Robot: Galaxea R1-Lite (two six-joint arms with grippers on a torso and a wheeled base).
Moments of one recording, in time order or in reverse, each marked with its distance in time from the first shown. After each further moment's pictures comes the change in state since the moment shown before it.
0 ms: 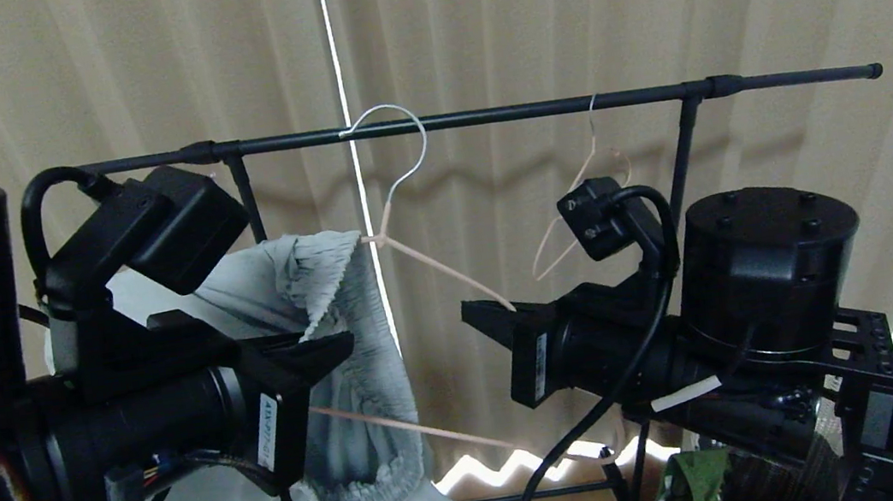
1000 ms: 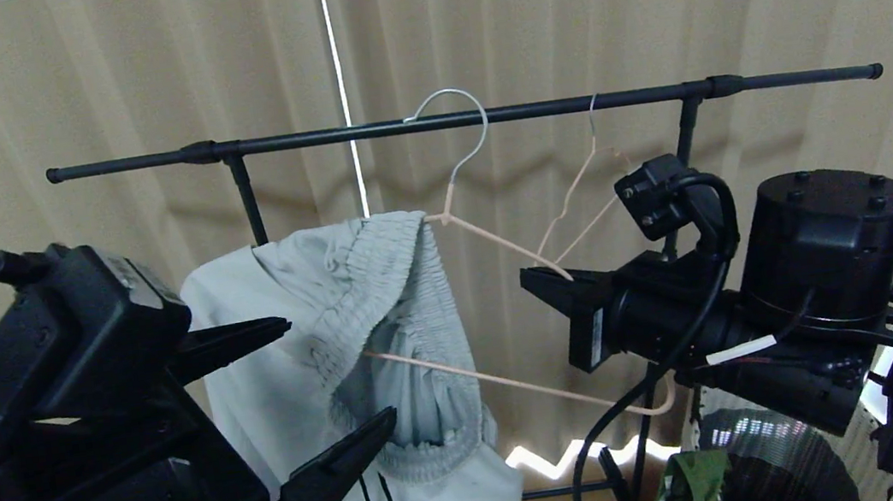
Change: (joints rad) left arm 0.007 -0.115 0.272 -0.338 -0.070 0.233; right arm -0.133 -0.054 0.093 -0.068 0.000 -0.184
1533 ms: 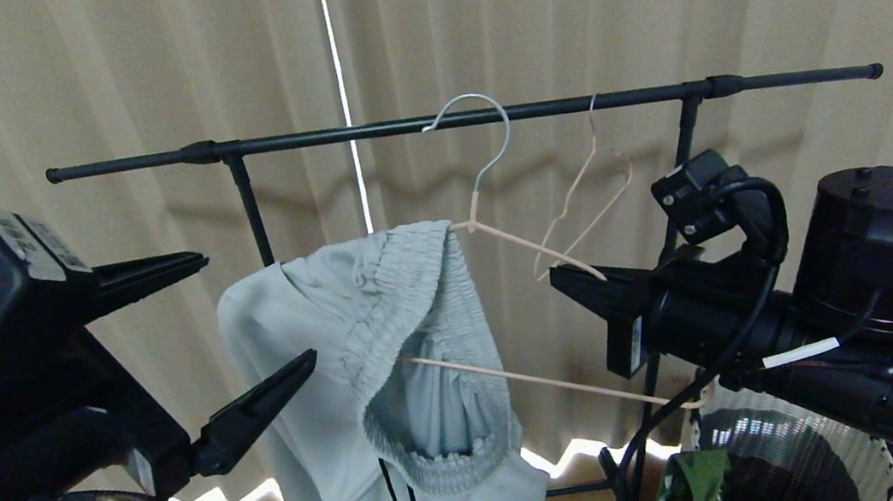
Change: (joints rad) left arm 0.183 -0.048 -0.028 -0.028 -0.065 0.289; right arm -0.023 -0.069 0.066 0.002 0.008 -0.094
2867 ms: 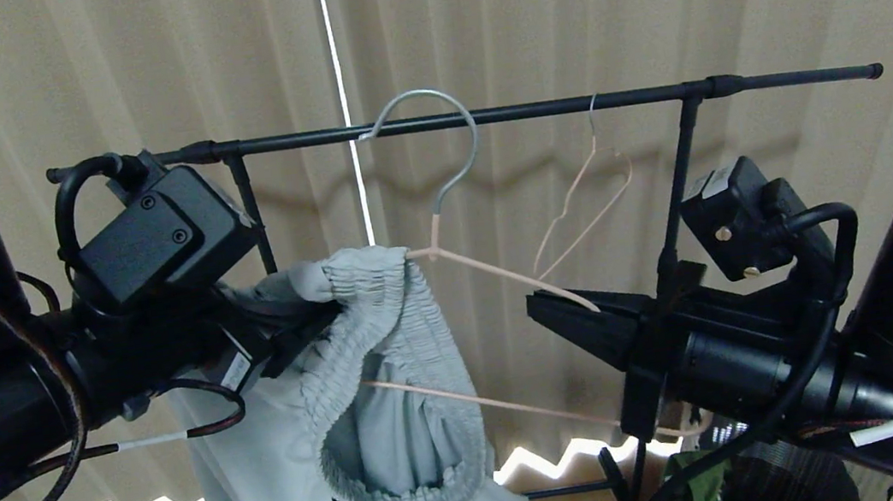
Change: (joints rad) left arm 0.100 0.225 -0.147 -0.002 -0.023 0.175; right arm 0.131 -0.064 0.060 -0.065 0.078 -0.033
